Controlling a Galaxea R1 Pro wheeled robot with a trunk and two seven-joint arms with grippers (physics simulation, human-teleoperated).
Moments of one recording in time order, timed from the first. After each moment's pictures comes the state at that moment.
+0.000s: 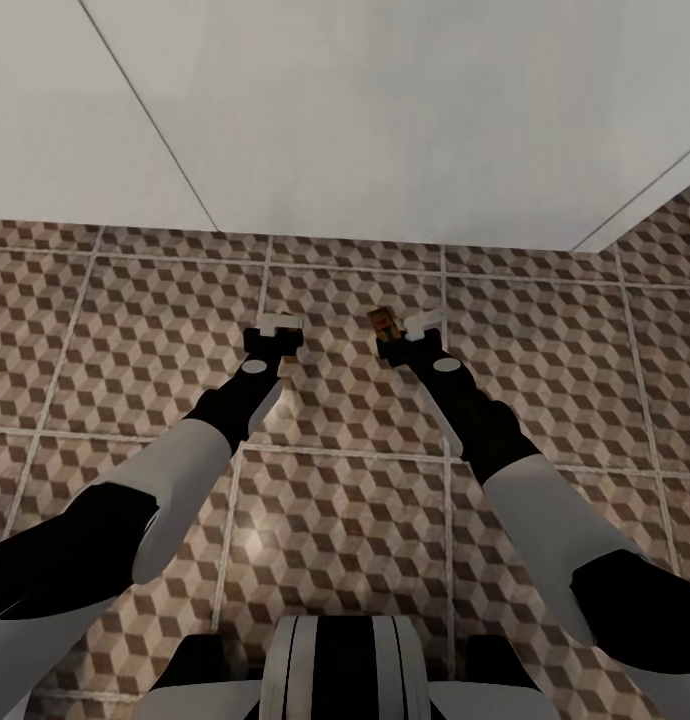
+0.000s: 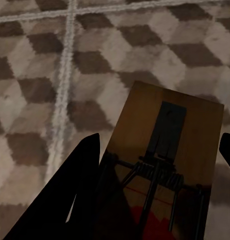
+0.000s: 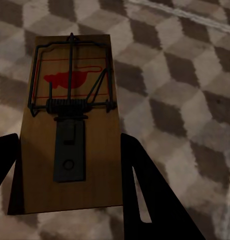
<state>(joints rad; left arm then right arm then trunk) -1.30 -0.14 -0.23 -0.40 0.02 -0.05 0.26 -1.13 0.04 0.37 -0.91 -0.06 0.36 -0.10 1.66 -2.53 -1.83</state>
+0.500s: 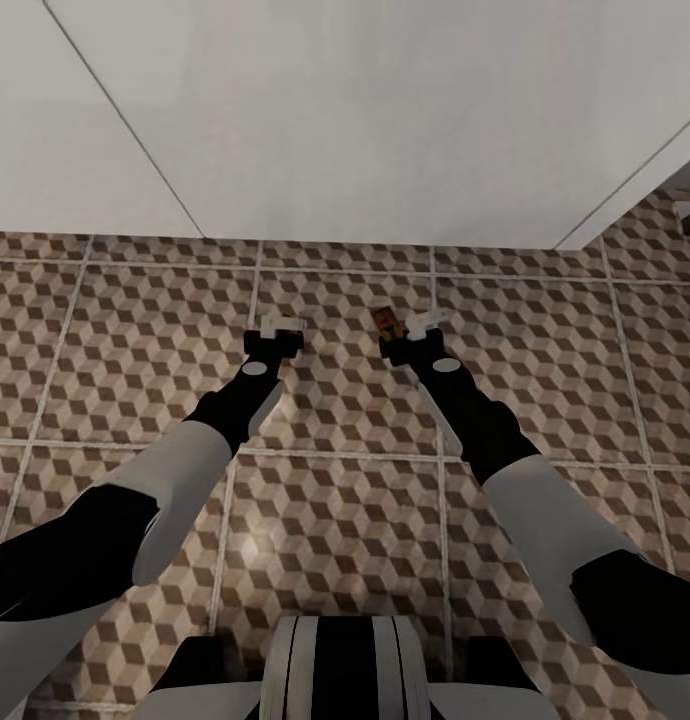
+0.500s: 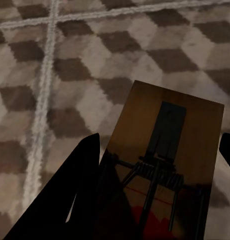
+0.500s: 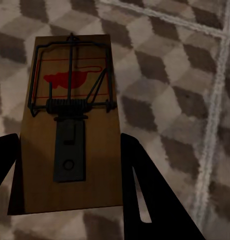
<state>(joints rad) -1.30 -0.14 -0.23 -0.39 0.02 -0.05 0.26 -1.13 0.04 0.37 -0.91 -0.06 0.36 -0.13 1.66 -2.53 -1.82</state>
